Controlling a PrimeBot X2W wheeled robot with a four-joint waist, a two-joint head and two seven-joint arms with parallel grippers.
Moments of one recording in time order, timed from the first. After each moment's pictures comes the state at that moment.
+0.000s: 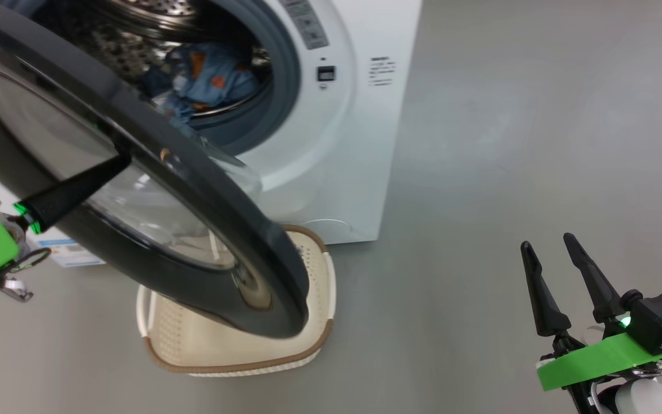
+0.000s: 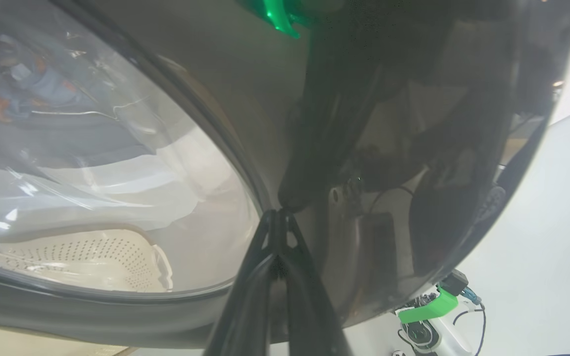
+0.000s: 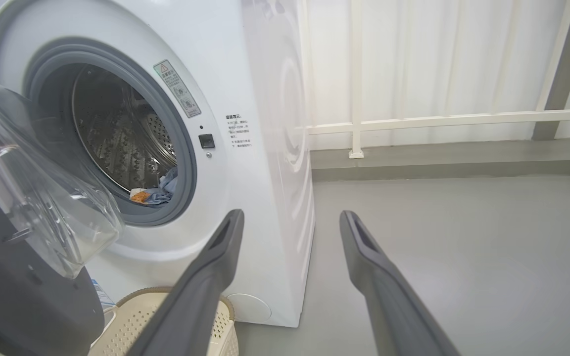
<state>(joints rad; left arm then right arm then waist) -0.59 0.49 -0.06 0.11 -1.45 -0.13 0.95 -0.08 -0.18 0.11 0.13 0.34 0.13 -0.26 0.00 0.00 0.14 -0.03</state>
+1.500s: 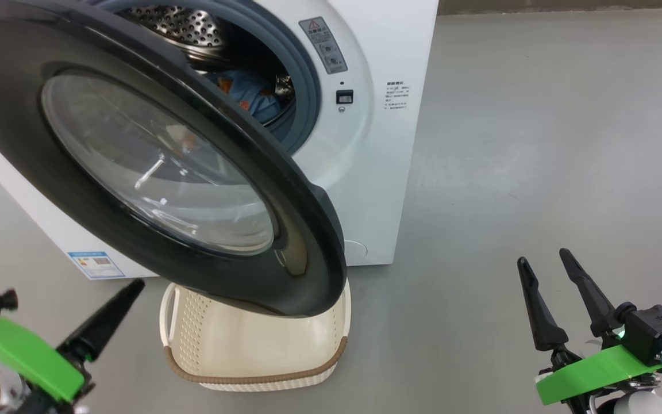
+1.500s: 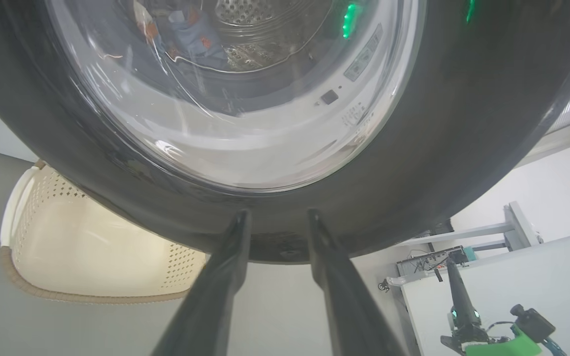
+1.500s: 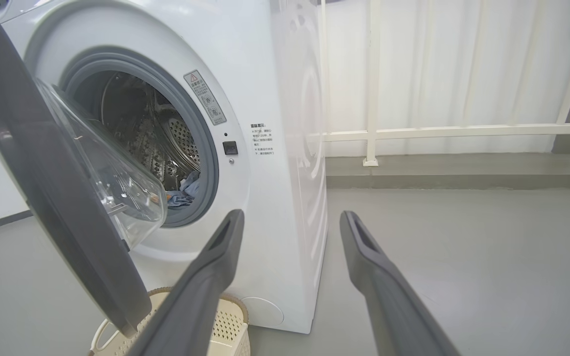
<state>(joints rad) -0.19 0.52 -0.20 0.11 -1.46 -0.13 0.44 -0.05 -0.18 0.12 0.14 0.34 0.13 -0.26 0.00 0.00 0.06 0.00</state>
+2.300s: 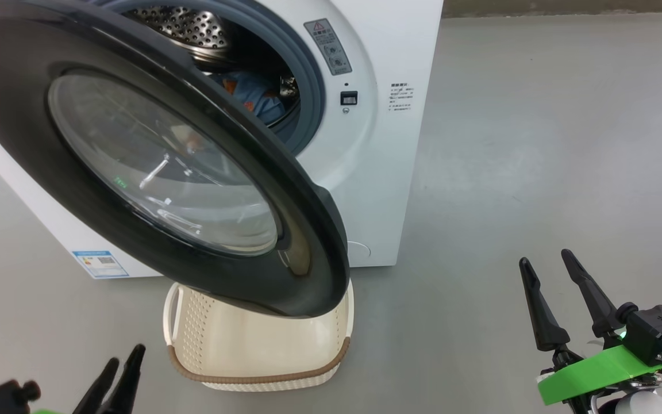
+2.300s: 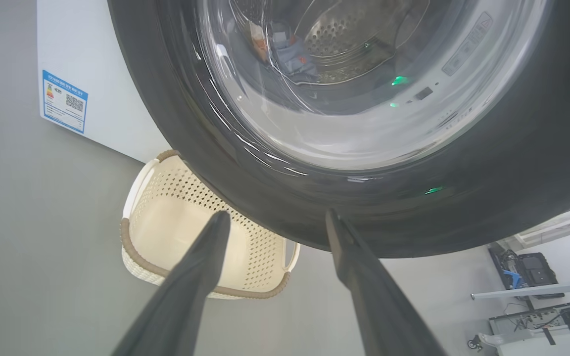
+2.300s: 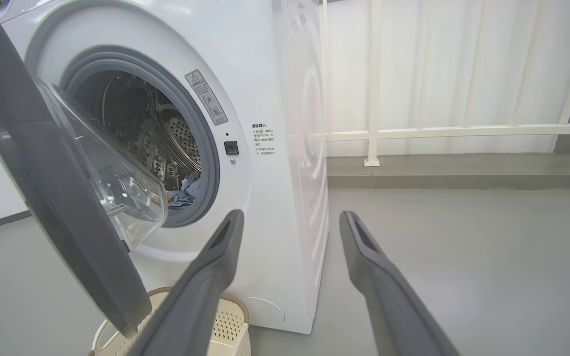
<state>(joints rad) -0.07 0.51 -0.42 0.28 -1.32 -0.13 -0.07 -0.05 -0.19 0.12 0.15 0.34 0.13 -0.26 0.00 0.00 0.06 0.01</state>
